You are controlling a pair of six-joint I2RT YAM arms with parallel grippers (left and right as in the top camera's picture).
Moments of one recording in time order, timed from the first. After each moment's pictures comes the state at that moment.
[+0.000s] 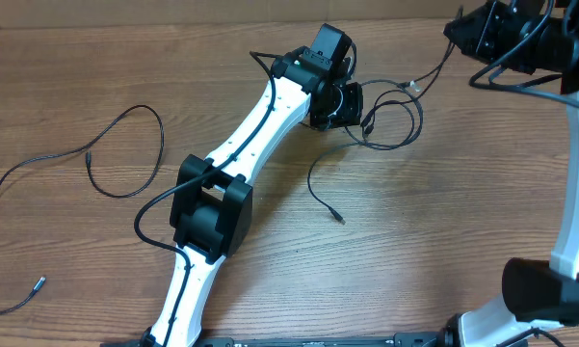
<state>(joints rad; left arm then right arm) -0.54 2.34 2.15 -0.93 0.45 -0.59 -0.09 1.77 2.20 -1.25 -0.54 0.25</state>
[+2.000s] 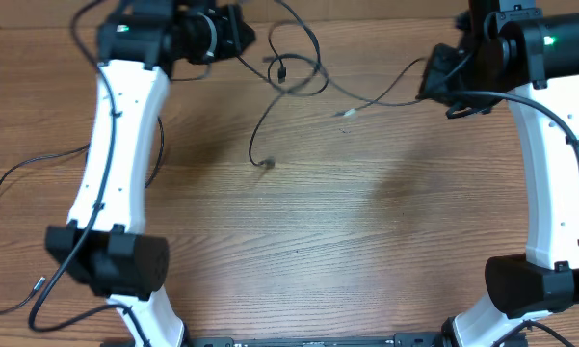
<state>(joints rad) -0.14 1.94 2.15 -0.98 0.51 -0.36 0.12 1.81 2.19 -1.54 -0.07 0.48</state>
